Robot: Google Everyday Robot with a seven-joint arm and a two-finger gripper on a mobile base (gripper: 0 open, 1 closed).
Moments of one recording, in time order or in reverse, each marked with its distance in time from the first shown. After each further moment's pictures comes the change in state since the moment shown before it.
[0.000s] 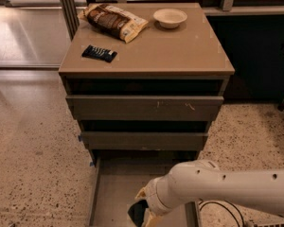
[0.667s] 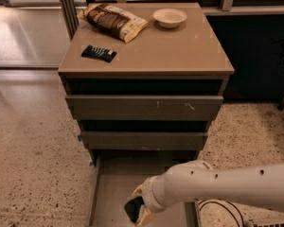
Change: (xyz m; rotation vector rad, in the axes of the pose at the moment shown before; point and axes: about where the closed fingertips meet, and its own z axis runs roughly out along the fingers) arm 0.002 -0.016 0.018 0.051 -0.008 0.051
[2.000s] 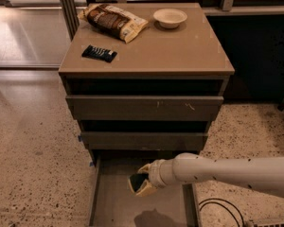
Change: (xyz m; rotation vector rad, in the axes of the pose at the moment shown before) arm 0.066 -0.097 0.062 0.167 -0.133 0.230
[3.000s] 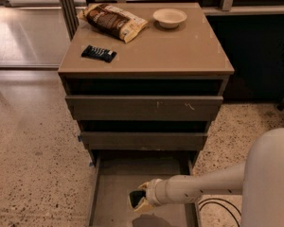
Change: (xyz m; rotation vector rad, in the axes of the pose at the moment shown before) arm 0.064 0.047 0.075 -0.006 0.044 0.096
